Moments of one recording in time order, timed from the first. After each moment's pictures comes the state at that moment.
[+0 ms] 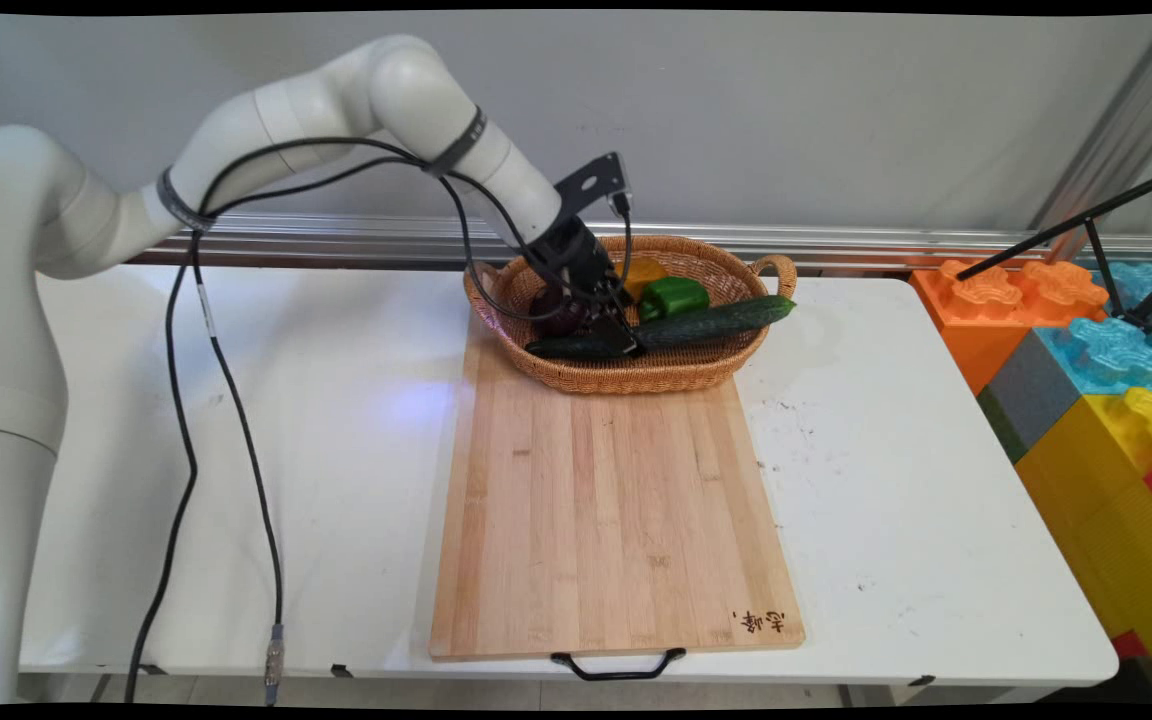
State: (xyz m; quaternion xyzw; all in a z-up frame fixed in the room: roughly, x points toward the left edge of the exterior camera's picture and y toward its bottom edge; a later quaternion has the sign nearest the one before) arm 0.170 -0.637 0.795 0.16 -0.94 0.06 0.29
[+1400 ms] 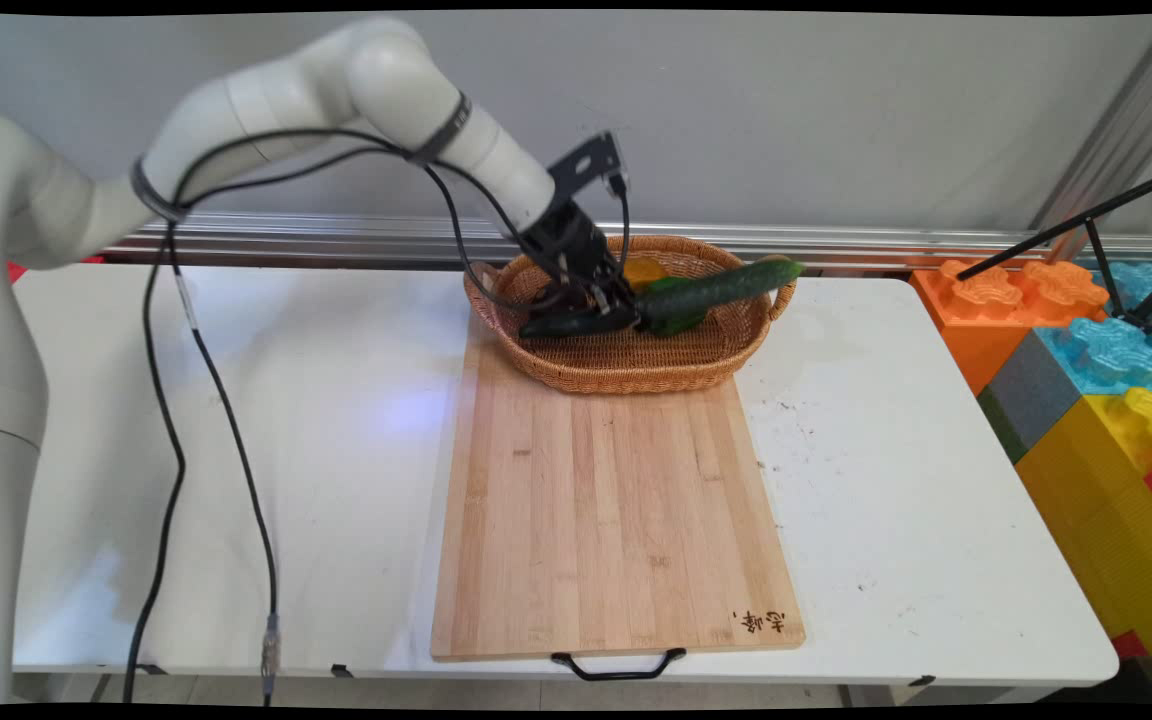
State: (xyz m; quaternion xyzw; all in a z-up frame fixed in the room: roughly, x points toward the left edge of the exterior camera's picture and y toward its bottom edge) arm 0.175 -0.616 0.833 0.17 -0.93 0.08 0.31
